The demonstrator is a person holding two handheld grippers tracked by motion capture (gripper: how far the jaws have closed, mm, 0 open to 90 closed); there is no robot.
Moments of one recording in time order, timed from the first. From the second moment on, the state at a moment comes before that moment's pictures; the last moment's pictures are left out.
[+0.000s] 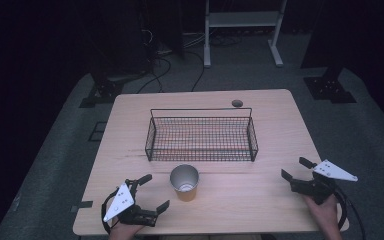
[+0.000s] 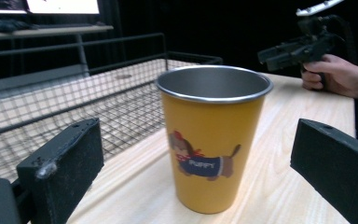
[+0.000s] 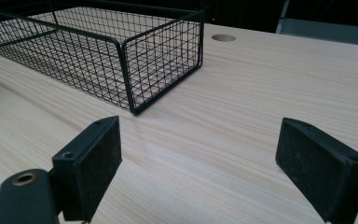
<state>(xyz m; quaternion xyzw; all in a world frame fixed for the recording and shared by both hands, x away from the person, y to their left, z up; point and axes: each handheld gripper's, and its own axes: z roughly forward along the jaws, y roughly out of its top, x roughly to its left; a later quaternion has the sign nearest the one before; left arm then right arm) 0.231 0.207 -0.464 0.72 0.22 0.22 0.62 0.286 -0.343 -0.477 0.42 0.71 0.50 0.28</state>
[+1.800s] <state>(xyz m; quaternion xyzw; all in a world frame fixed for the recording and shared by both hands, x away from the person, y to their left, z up) 0.277 0.130 -0.441 0.75 0.19 0.18 0.61 0.286 -0.344 -0.477 0.41 0.71 0.50 0.28</state>
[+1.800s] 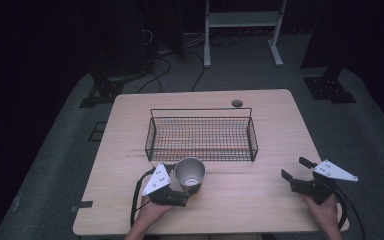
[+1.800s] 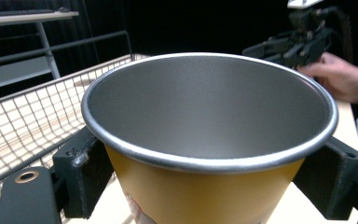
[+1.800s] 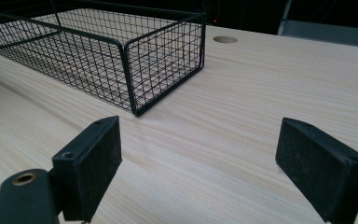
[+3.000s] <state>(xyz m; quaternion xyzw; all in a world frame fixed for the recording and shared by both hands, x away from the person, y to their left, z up) 0.385 0.091 -0.364 0.74 0.17 0.17 0.62 0.286 -0.345 -0.476 0.41 0.70 0.51 0.27</state>
